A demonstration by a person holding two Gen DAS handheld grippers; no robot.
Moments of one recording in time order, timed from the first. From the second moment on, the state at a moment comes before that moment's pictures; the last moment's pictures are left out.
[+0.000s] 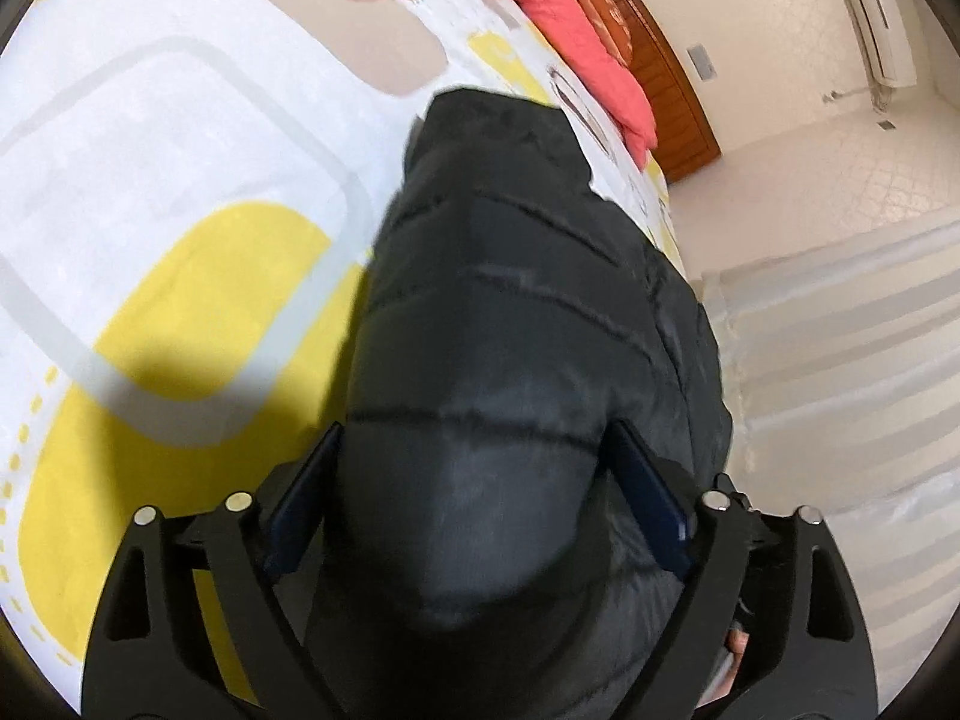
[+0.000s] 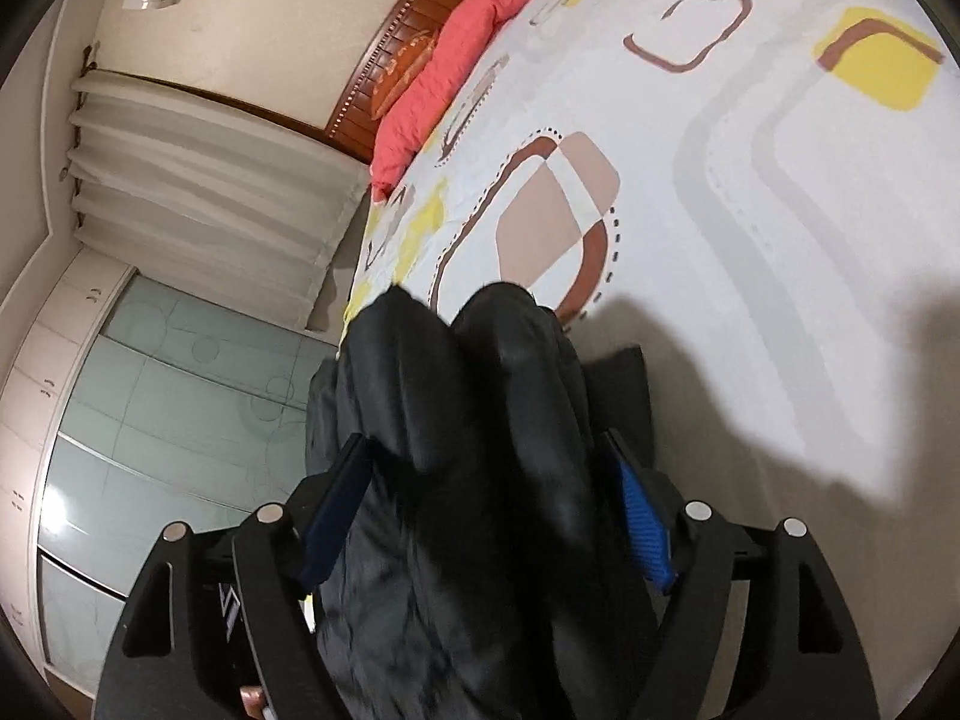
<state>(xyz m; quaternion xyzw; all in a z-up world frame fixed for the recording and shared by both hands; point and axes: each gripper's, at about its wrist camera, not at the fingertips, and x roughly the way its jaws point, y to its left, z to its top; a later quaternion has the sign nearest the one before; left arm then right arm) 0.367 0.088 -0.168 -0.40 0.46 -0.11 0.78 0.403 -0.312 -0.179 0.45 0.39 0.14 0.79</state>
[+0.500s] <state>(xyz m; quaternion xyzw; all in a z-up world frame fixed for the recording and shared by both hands) 0.402 0.060 -0.181 -0.31 0.49 -0.07 0.81 0.414 -0.320 -0.236 0.50 0.42 0.11 0.75</state>
